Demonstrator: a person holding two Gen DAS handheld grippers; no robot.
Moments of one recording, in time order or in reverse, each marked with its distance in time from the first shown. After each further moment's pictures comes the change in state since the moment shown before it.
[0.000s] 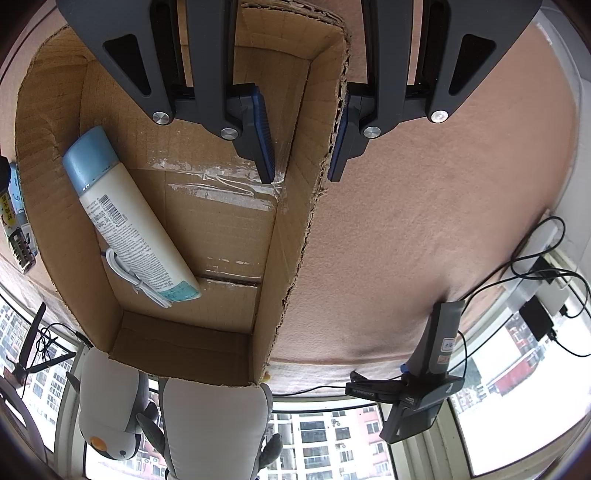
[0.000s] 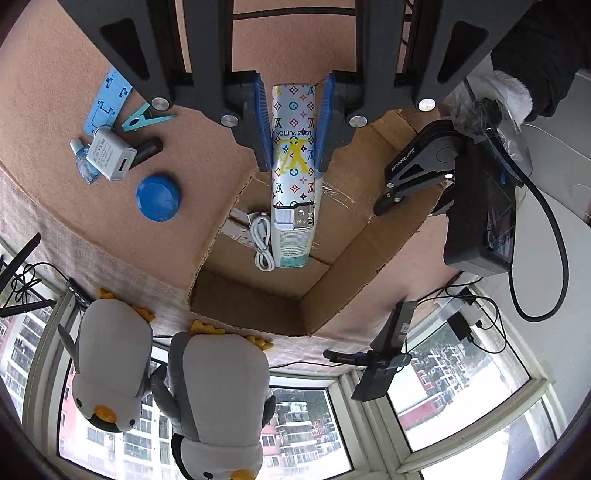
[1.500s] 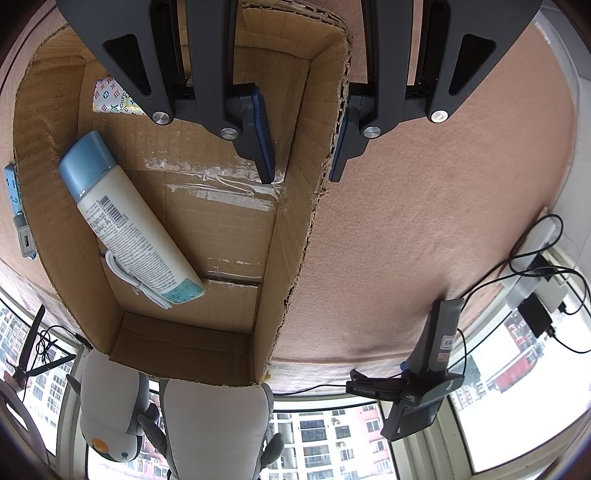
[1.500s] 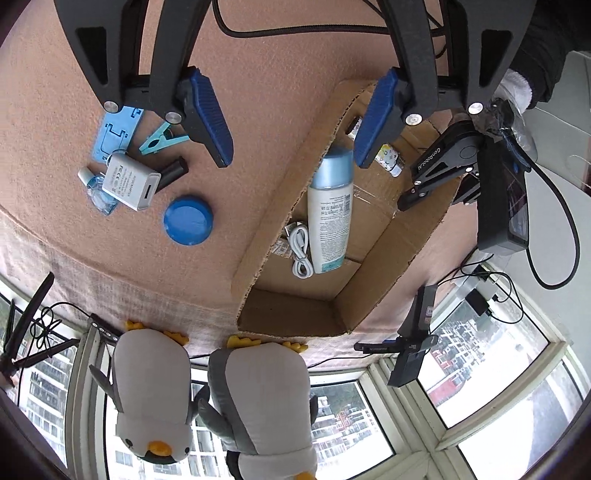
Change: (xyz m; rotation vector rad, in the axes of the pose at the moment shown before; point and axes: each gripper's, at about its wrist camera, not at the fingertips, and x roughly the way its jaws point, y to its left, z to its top) left arm 0.000 -0.001 -0.001 0.009 -0.005 0.007; right arm -0.016 -0.071 -0.016 0.188 -0.027 0.002
